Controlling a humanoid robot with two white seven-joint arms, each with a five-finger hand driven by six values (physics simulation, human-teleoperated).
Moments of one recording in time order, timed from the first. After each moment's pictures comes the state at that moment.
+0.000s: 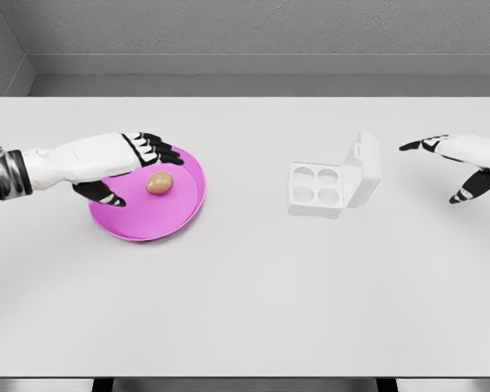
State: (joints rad) left arm -0.54 0.79 -0.51 -1.54 -0.30 -0.61 -0.54; right arm -0.53 -0.96 0.52 -1.39 0.17 -0.31 0.61
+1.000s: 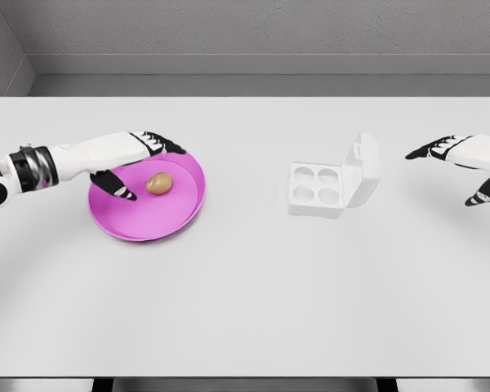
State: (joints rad) left arm -0.61 0.63 -0.53 -1.24 -0.34 -0.61 -0.55; right arm -0.54 -1.04 0.53 -1.38 0.17 -0.54 0.61
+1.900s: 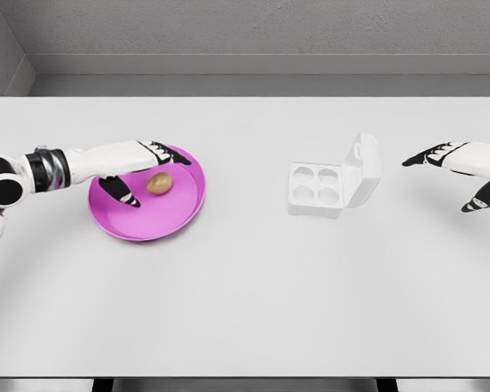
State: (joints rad) left arm -0.64 0.58 -0.55 -1.19 -0.39 -0.61 -0.61; right arm -0.53 -1.04 0.54 -1.37 0.17 -0.54 0.61
